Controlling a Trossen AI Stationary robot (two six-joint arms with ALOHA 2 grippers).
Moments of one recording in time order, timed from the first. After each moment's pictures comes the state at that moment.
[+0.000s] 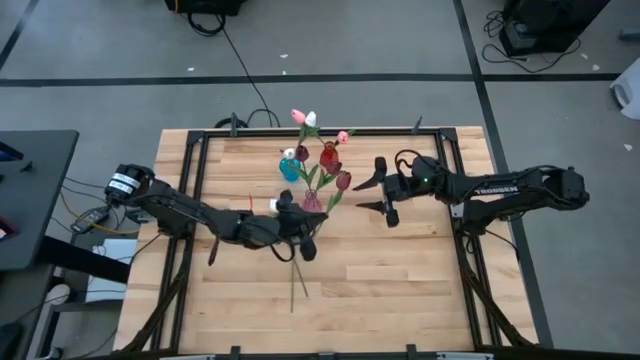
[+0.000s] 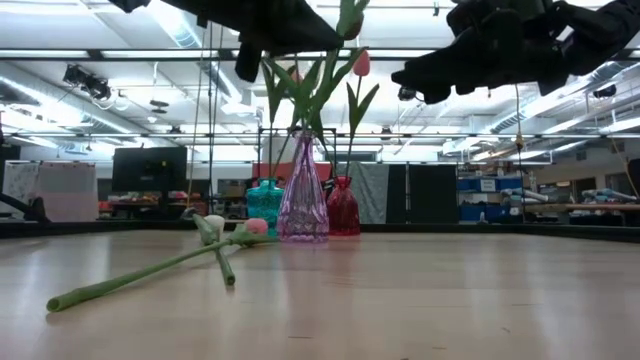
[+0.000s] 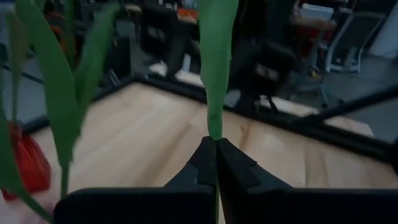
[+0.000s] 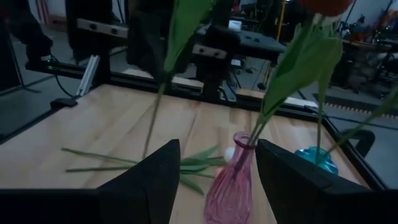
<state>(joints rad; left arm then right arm) -0.28 1.53 0.87 0.47 -0.66 -0.29 -0.25 1.13 0.45 0.55 -0.39 -0.19</state>
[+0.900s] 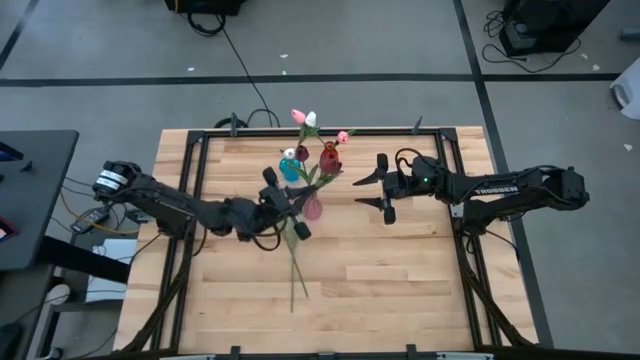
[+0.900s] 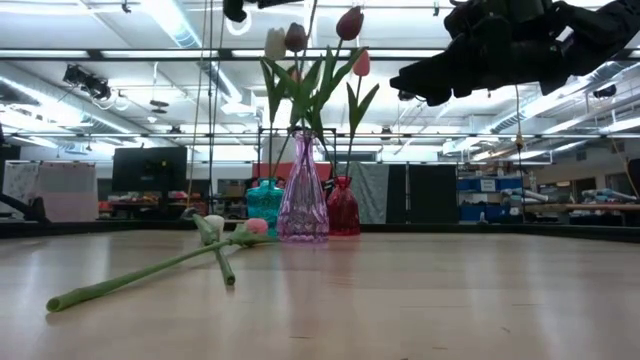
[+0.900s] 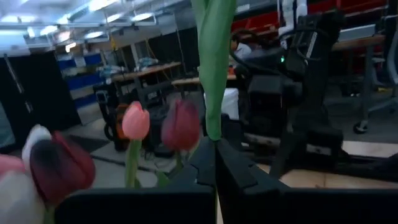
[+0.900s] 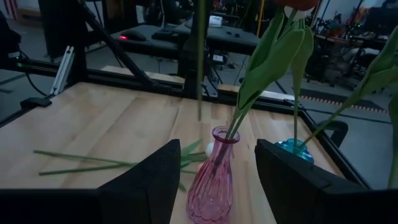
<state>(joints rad) -0.26 1.41 0.87 0.68 -0.81 0.25 -0.26 1.13 0.45 0.55 -0.30 -0.19</state>
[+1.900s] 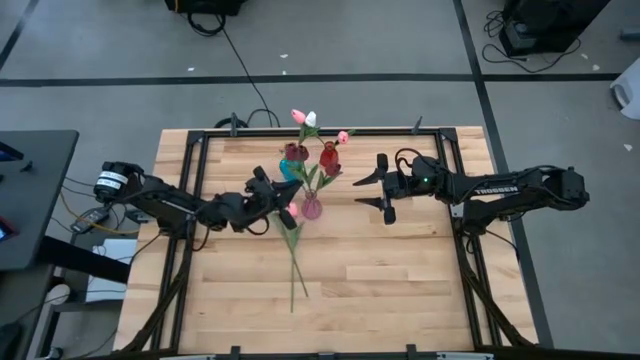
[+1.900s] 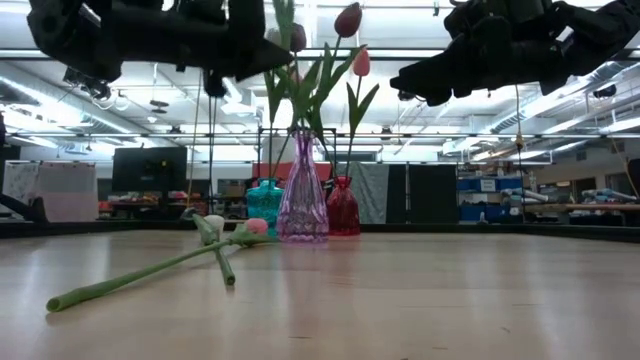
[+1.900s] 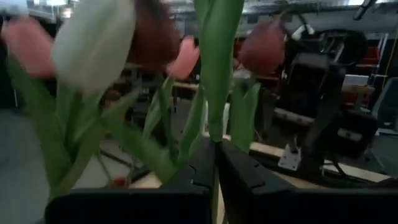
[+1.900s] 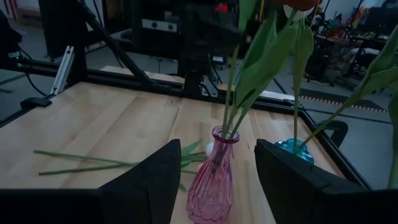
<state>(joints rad) -0.12 1.41 0.50 1.12 -0.67 0.02 -0.26 1.13 0.45 0.54 -0.30 -0.19</state>
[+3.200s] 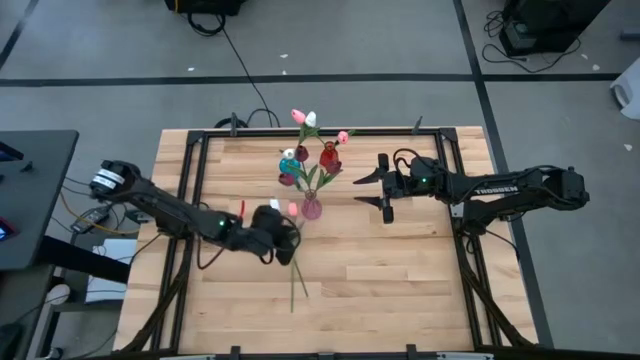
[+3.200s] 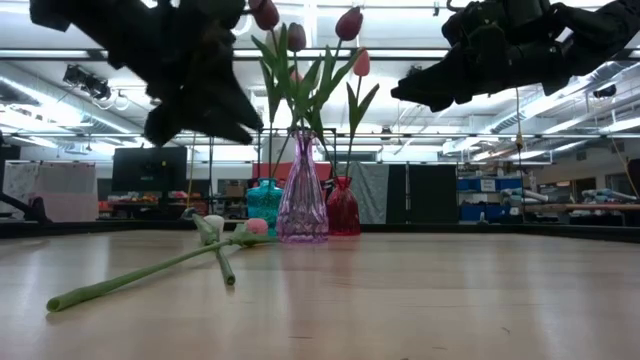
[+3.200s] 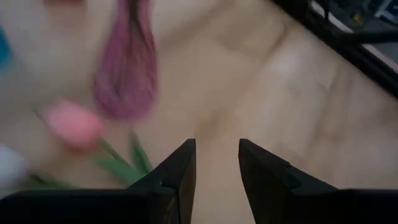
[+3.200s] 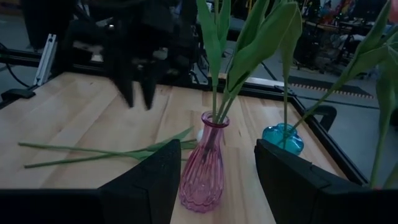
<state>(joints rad) -0.35 1.38 0.72 -0.03 -0.56 -0.91 -0.26 1.13 0.45 0.50 -0.25 -0.19</state>
